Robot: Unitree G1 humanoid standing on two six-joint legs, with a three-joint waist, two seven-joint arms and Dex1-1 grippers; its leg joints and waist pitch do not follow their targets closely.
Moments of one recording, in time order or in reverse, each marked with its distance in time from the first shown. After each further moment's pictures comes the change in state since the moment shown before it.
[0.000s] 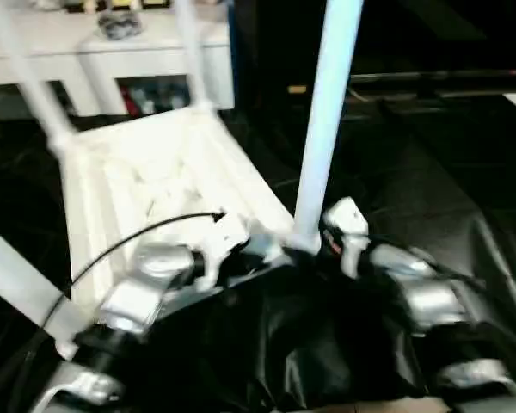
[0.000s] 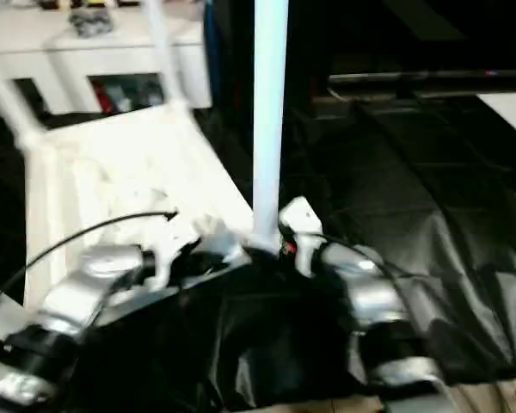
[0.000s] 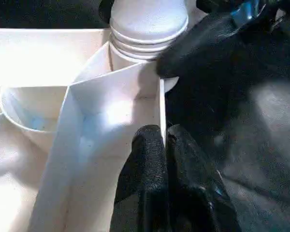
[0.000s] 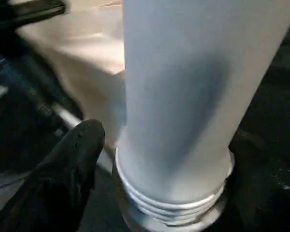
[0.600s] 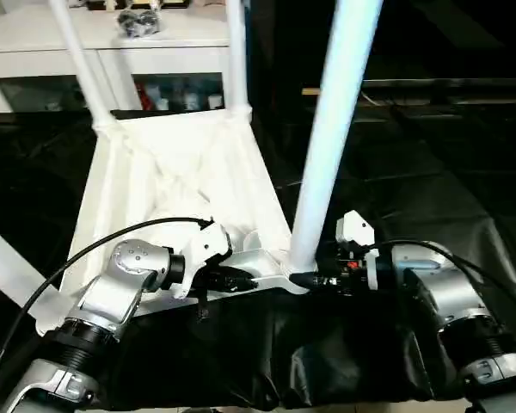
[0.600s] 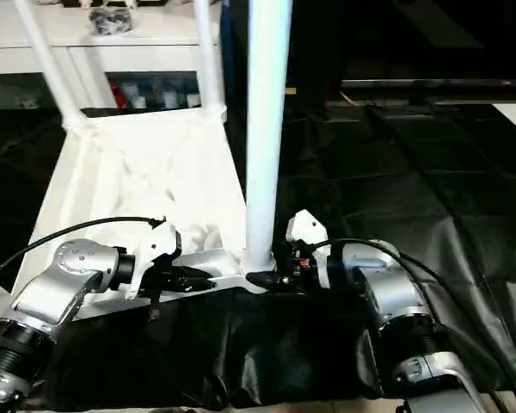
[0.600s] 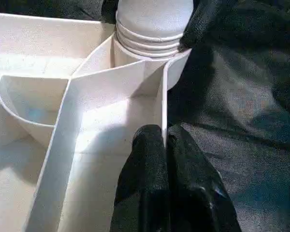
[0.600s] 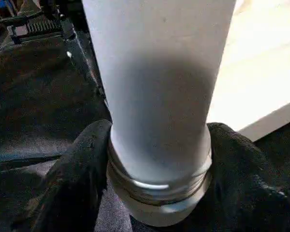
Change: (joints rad) left arm -0.001 0.085 -0.007 0.013 -0.033 -0.031 -0.181; right arm -0.018 -0.070 0.038 0.001 0.053 0.022 0.273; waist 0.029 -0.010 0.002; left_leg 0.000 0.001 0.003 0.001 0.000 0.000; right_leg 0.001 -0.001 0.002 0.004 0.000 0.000
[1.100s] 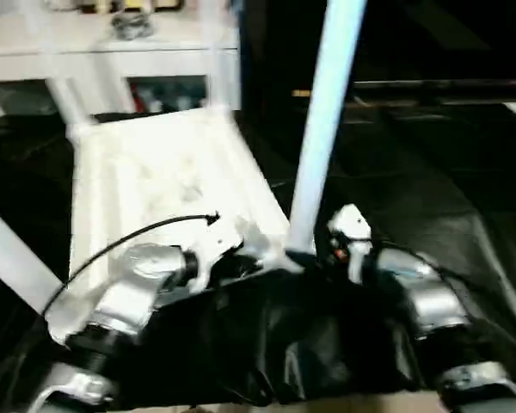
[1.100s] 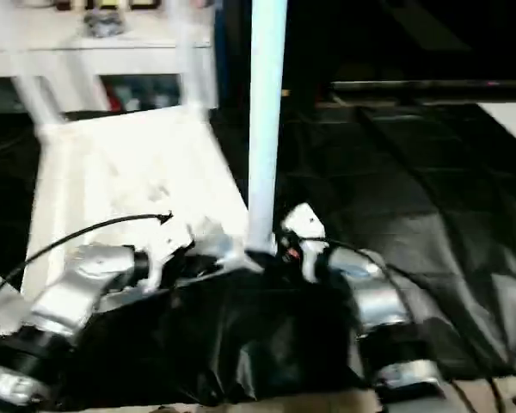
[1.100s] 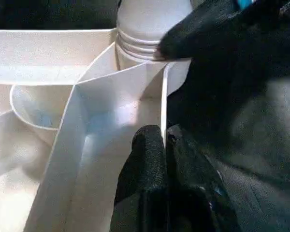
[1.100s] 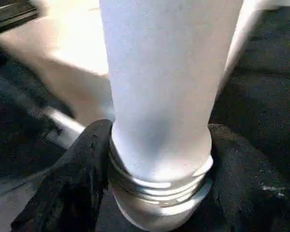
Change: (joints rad) left arm 0.007 -0.141 0.027 0.010 0.094 0.023 0.310; right arm 0.026 0.176 -0.099 0.051 -0.066 -0.033 -0.469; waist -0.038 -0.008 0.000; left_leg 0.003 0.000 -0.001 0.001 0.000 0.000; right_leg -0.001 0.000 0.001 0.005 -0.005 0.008
